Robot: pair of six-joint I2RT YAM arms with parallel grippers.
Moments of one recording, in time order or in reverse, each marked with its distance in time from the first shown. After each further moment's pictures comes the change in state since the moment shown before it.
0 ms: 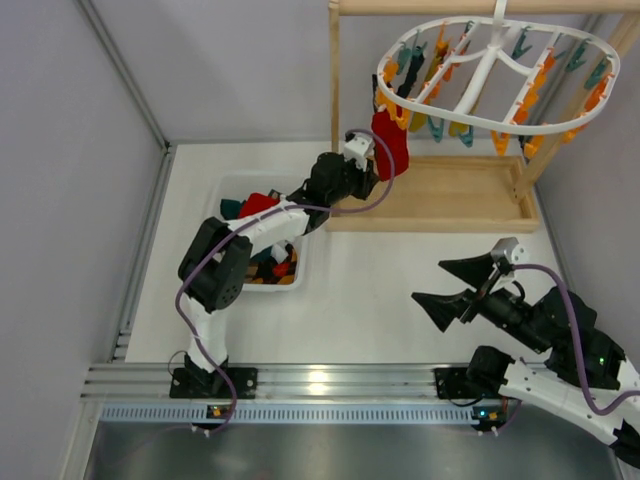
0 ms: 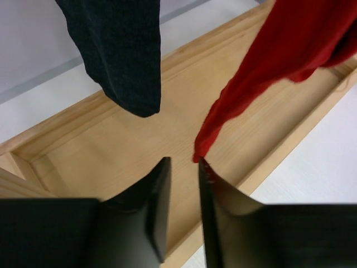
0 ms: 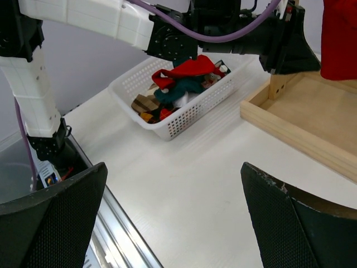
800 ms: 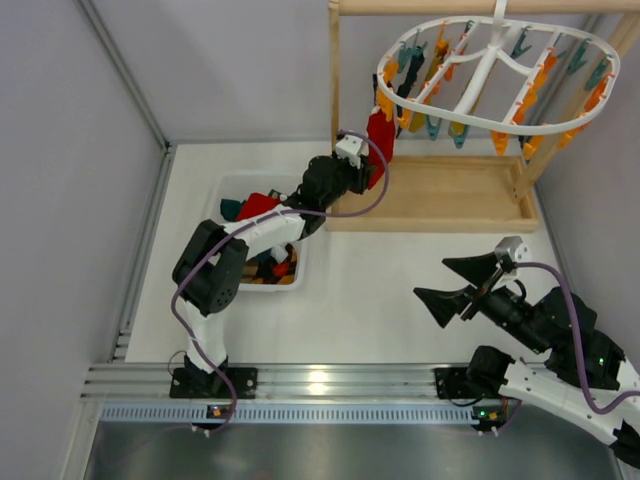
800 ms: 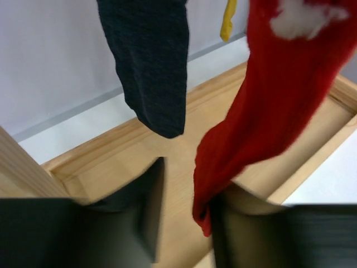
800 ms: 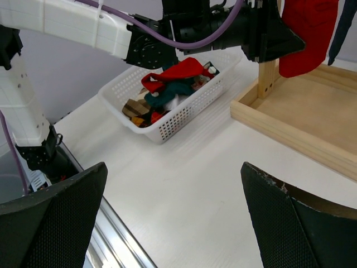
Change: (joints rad) left arm -0.008 -0.051 -0.096 0.200 -0.092 0.024; right arm 0.000 -0.007 -0.013 0.008 0.058 0.012
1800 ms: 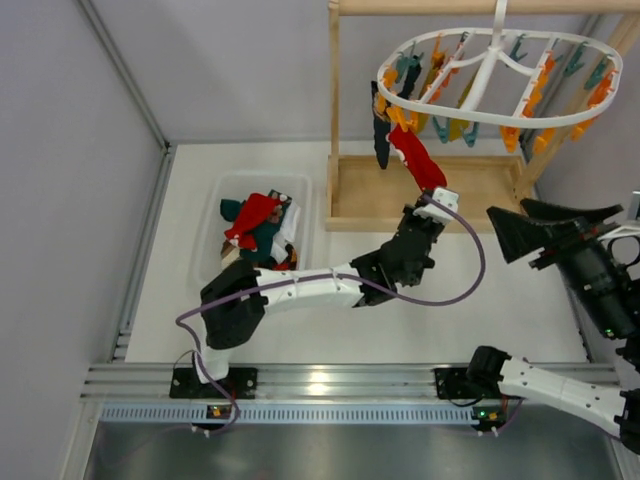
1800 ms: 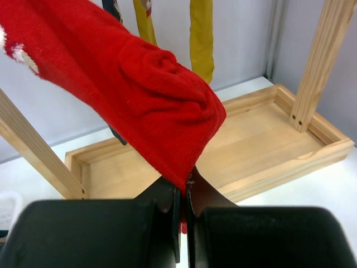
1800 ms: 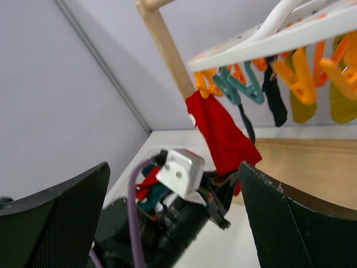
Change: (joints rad) left arm -0.571 -0.017 0.127 0.058 -0.892 0.280; right arm 0.000 0.246 0.540 -0.043 0.351 0.068
